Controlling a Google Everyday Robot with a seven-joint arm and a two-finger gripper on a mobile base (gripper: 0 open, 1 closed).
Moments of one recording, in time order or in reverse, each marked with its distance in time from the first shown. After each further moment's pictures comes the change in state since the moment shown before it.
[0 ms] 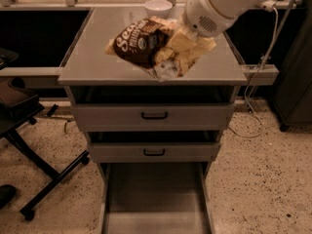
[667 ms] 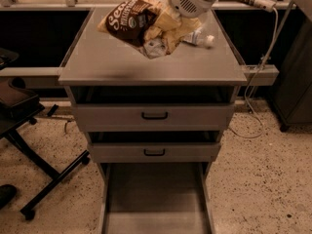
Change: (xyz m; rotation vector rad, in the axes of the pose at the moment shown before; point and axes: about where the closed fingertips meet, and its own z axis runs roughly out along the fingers) arm -0.035 -0.059 0.025 0.104 -0.037 -0.026
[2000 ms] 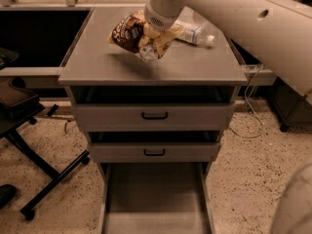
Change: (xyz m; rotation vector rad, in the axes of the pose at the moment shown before) arm 0.011 -0.037 0.109 0.130 0.184 0.008
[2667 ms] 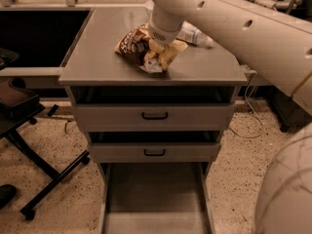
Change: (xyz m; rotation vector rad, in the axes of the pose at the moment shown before) arm 0.033 0.024 0.036 -0.075 0.117 0.009
